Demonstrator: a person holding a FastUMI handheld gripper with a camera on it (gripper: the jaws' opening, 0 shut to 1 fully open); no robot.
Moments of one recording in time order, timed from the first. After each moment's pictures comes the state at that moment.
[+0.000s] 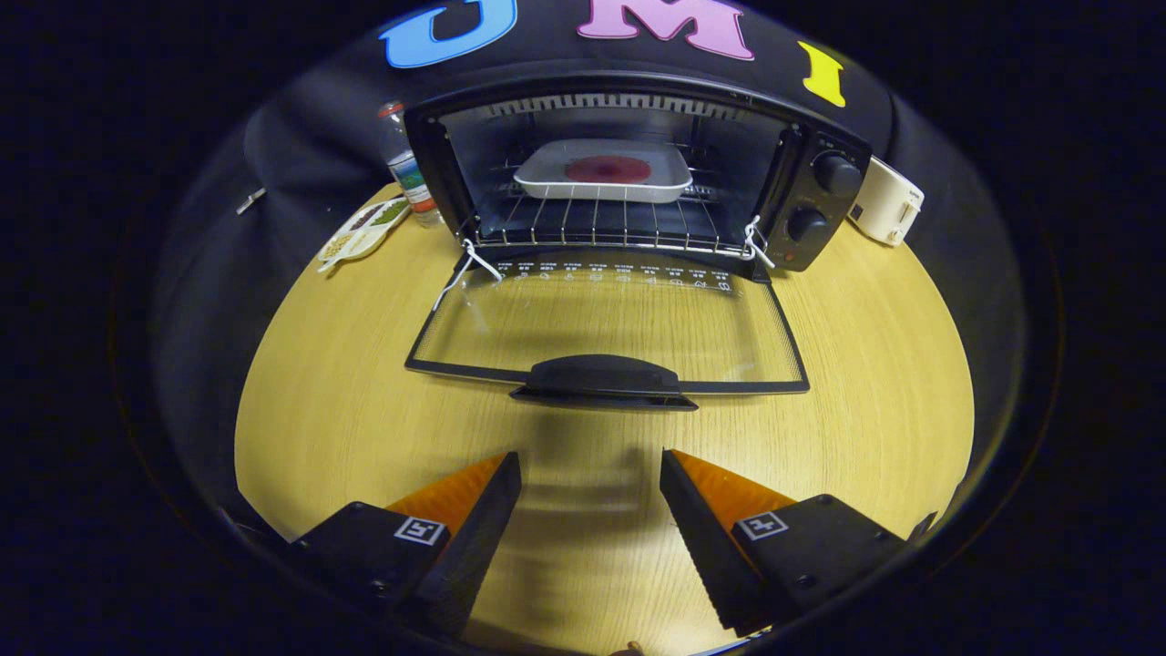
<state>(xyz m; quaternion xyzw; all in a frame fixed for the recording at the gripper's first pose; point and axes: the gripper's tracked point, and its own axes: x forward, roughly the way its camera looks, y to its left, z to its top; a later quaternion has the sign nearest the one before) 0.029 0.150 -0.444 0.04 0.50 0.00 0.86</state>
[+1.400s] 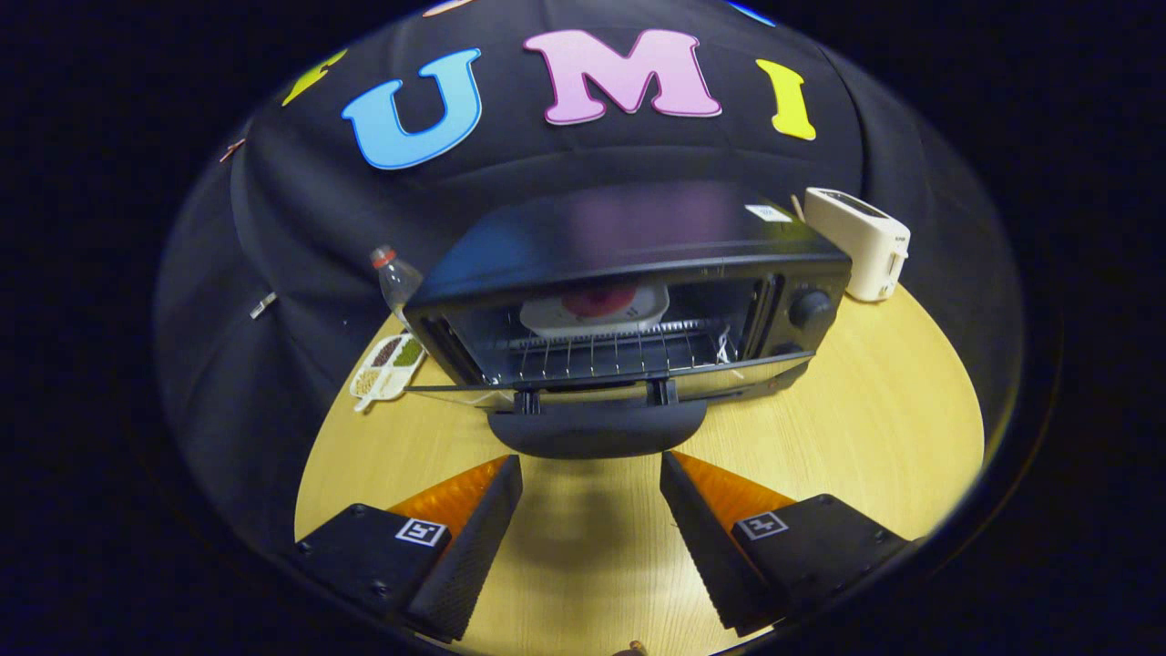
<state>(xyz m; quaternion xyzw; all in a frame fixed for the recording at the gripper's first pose) 0.085 0.147 -0.344 0.11 0.36 0.01 0.93</state>
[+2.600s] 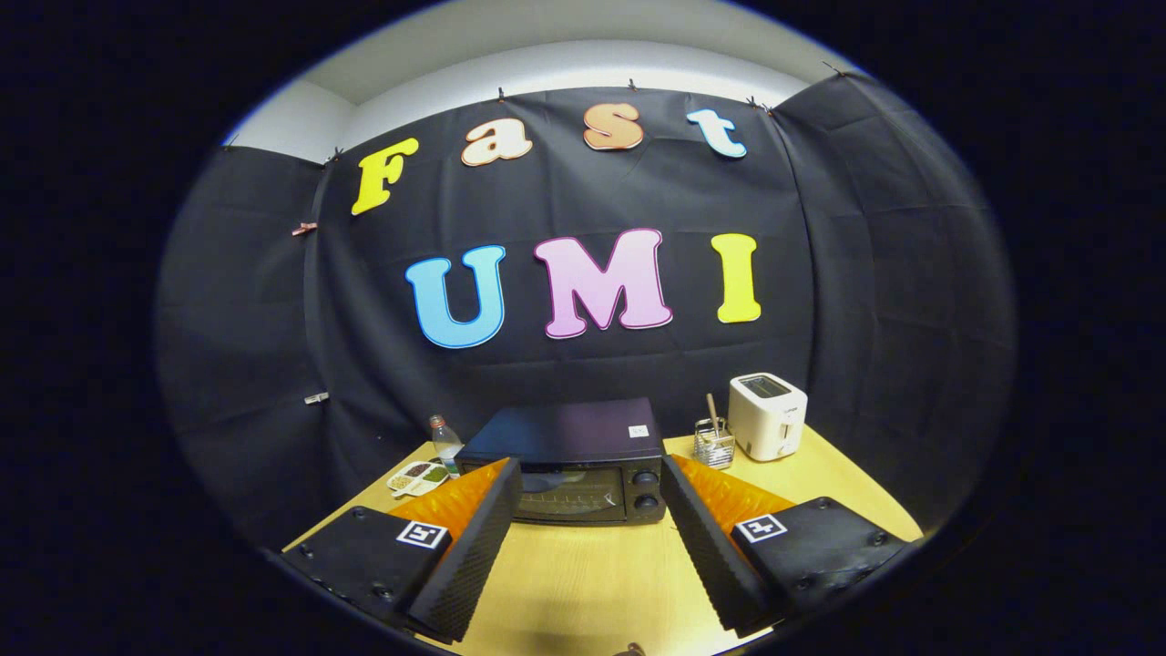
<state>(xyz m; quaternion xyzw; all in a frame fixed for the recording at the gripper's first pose) -0.049 0.006 -0.130 0.08 0.07 0.01 0.99</state>
